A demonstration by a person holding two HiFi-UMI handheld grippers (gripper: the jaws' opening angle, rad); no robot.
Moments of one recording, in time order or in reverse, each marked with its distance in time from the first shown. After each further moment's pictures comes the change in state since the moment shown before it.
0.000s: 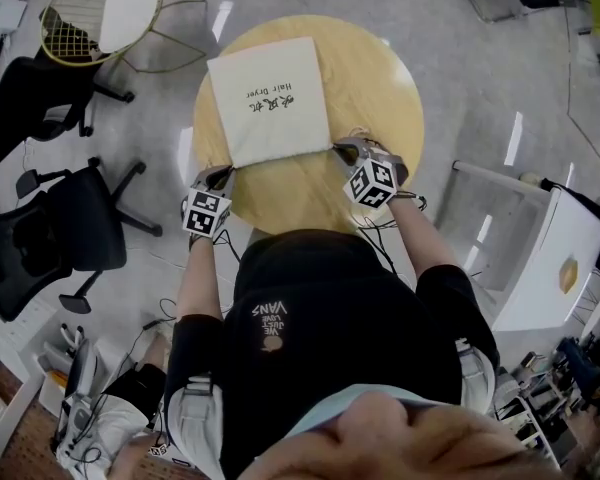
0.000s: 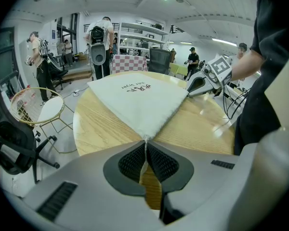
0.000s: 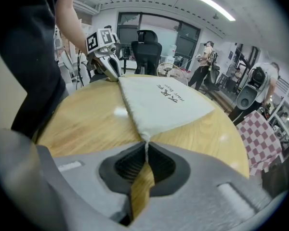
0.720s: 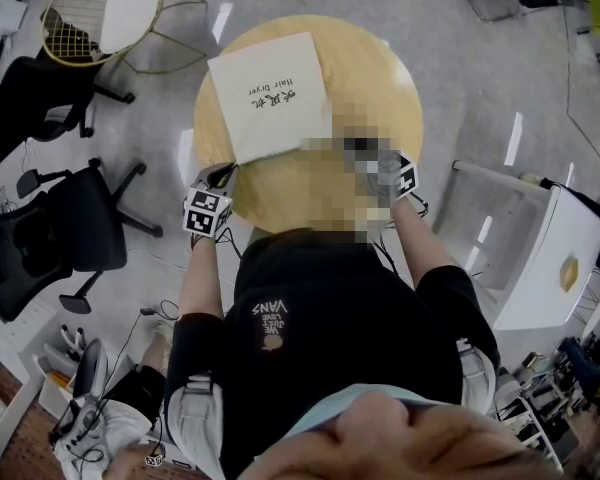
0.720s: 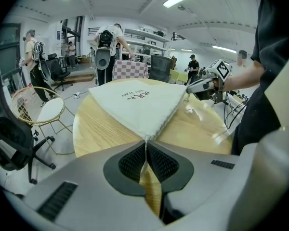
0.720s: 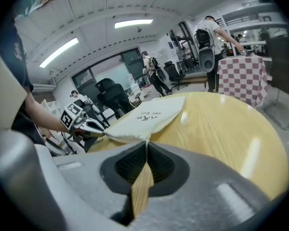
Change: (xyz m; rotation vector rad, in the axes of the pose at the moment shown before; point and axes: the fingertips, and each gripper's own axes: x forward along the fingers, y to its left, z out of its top) left arm -0.007 -0.004 0.016 -0.033 -0.073 -0.003; right arm -0.039 -0.036 0.024 0.753 -0.358 0.051
